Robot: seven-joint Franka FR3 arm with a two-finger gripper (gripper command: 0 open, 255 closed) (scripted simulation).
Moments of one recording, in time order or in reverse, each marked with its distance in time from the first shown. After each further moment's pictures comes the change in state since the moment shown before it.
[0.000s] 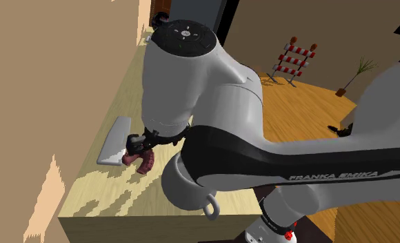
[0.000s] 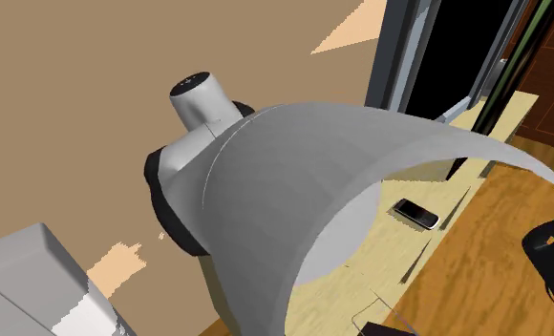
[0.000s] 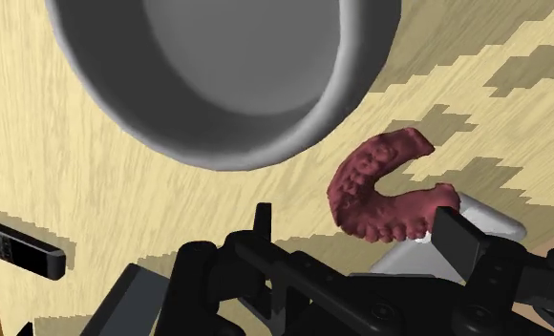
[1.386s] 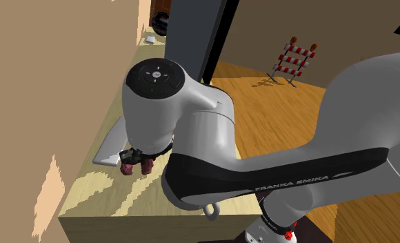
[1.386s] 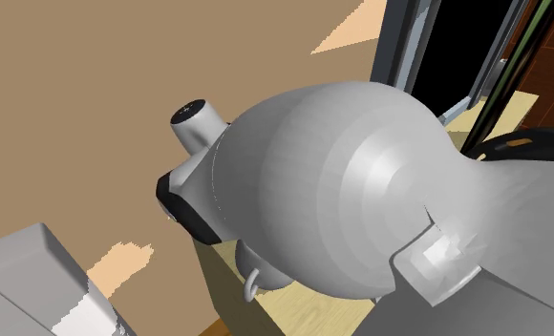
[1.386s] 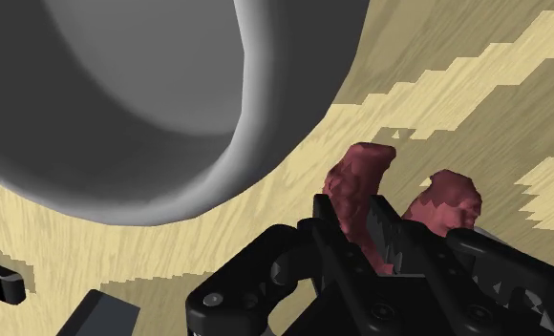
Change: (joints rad) arm -0.133 0.128 0.174 -0.009 -0.104 0.117 0.133
